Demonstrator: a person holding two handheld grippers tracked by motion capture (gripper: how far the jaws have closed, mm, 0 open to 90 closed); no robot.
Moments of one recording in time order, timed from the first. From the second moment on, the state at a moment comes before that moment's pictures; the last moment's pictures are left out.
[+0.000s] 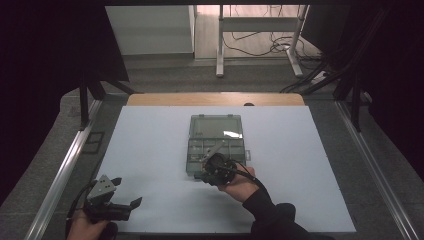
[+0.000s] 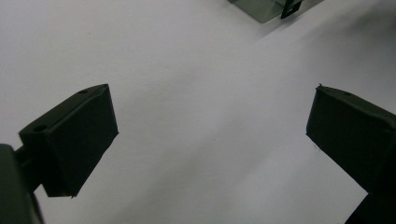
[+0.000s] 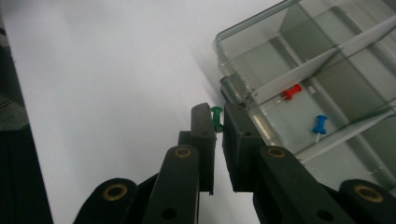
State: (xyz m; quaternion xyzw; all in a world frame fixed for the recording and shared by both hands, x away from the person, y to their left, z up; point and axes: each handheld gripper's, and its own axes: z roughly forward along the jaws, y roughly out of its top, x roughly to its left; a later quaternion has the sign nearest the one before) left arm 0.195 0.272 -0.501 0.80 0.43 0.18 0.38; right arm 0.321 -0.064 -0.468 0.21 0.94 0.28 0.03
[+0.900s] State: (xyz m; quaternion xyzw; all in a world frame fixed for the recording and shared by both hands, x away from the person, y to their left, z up) left arm 0.195 0.272 -0.501 0.80 0.43 0.17 0.38; right arm 0.365 -0.063 -0.467 0.26 0.93 0.27 0.06
